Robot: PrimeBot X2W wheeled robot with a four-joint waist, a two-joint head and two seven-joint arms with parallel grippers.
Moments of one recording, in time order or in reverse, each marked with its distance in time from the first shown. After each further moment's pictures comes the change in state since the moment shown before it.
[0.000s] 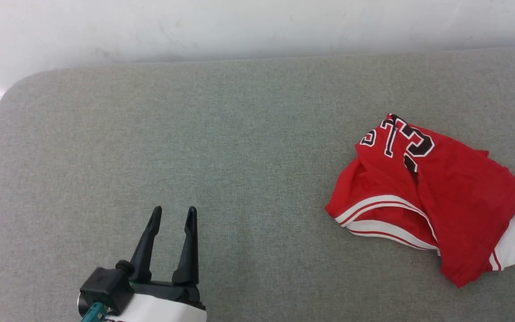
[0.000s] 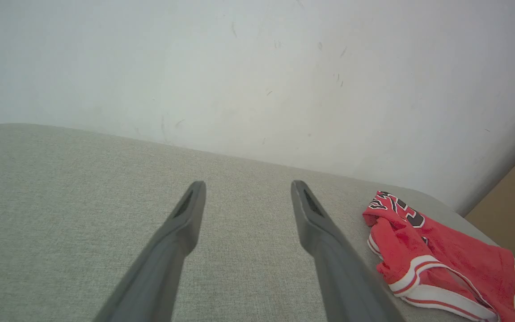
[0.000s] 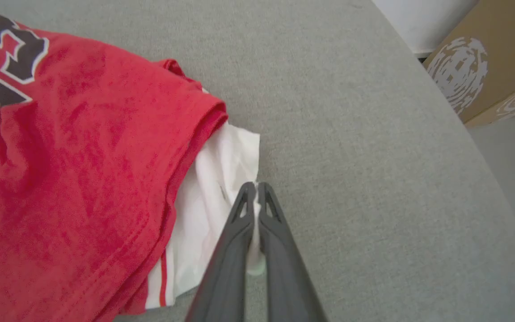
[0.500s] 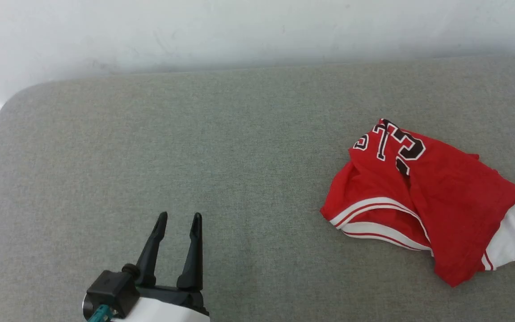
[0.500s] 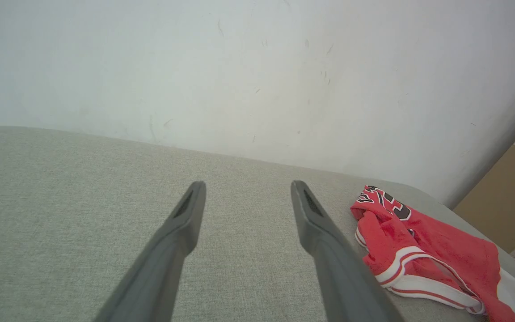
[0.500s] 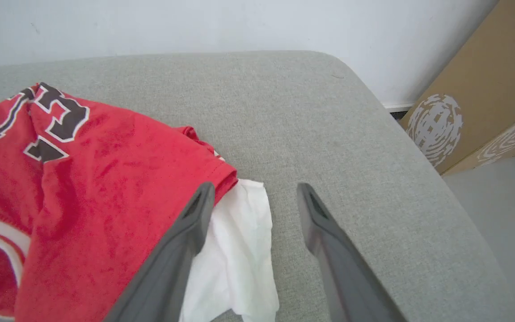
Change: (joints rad) left arm 0.008 0.000 -0.007 0.022 0.009 -0.009 0.000; right arm -0.010 0.021 0.021 -0.003 -0.037 0.000 -0.148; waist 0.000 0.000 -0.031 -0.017
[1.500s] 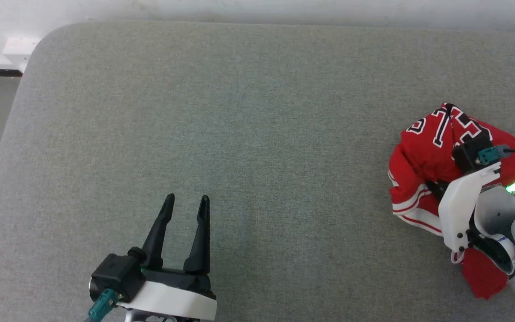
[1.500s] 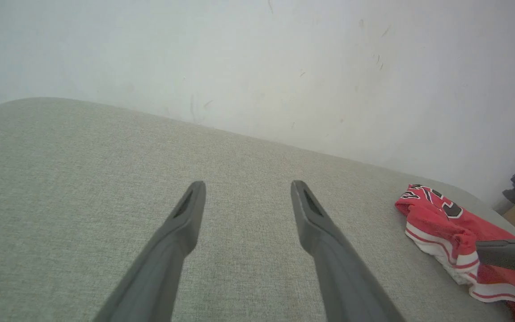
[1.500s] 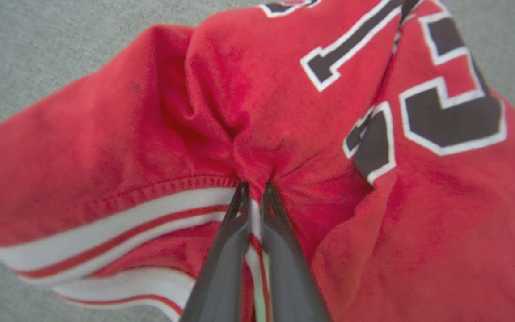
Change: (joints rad) left arm -0.065 0.000 -0.031 0.003 -0.011 0.010 0.000; right arm -0.326 -0.183 0.653 0.153 0.235 0.000 0.273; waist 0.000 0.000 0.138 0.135
